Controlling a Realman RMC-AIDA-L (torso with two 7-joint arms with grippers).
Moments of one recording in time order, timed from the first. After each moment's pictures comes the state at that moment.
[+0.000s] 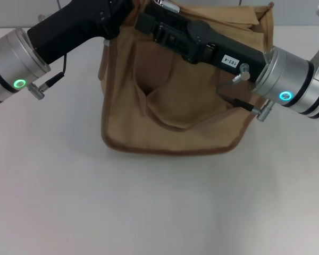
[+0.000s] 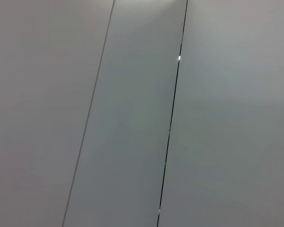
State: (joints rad) left arm -0.66 -2.08 0.76 0.39 1.35 1.61 -1.11; right arm 0.83 2.09 -0.67 -0.06 -1.50 -1.60 1.20
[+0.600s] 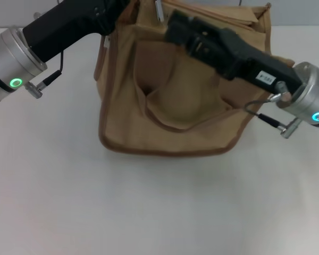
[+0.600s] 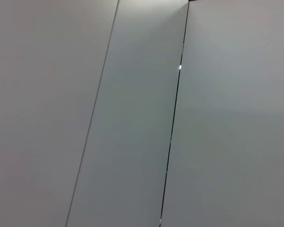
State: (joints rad) left arm -0.65 -2.08 0.76 0.39 1.32 1.62 -1.11; right arm 0.73 2.09 -0.65 -0.10 -1.50 -1.78 1.20
